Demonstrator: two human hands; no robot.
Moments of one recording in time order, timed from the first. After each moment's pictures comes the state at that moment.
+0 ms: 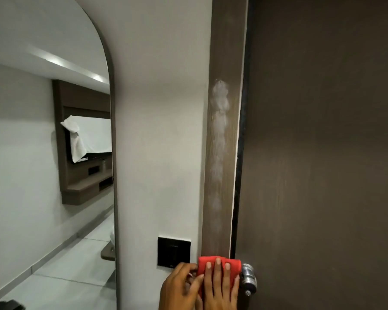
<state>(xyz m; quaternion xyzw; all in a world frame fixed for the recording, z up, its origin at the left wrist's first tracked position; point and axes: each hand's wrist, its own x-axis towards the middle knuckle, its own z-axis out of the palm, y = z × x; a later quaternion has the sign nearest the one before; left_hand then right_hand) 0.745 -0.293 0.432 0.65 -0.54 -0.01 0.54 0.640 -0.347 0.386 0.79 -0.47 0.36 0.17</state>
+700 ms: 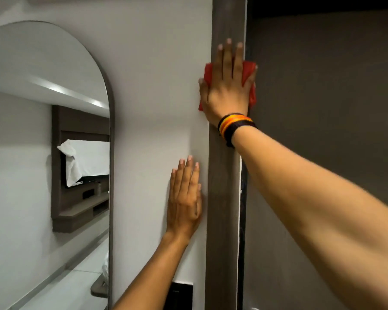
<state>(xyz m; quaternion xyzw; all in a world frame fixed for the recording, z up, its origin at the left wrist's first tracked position) 0.778 -0.385 0.685 0.51 -0.57 0.40 0.51 0.667 -0.386 0.936 0.66 -0.39 0.57 0.29</state>
